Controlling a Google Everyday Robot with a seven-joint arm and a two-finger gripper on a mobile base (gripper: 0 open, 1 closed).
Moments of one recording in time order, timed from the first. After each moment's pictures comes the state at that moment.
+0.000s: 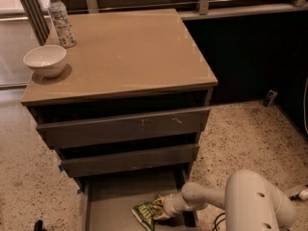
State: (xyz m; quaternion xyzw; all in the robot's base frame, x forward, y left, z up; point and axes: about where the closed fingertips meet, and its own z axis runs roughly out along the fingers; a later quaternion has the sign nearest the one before) arm 0.485 -0.016 0.127 -0.66 0.65 0.26 0.26
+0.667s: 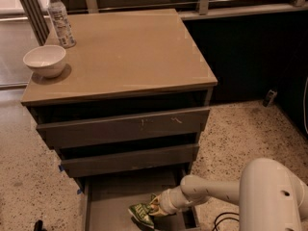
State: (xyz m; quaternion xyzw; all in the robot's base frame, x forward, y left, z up) arm 0.466 0.008 0.223 -0.67 0.64 0.29 0.26
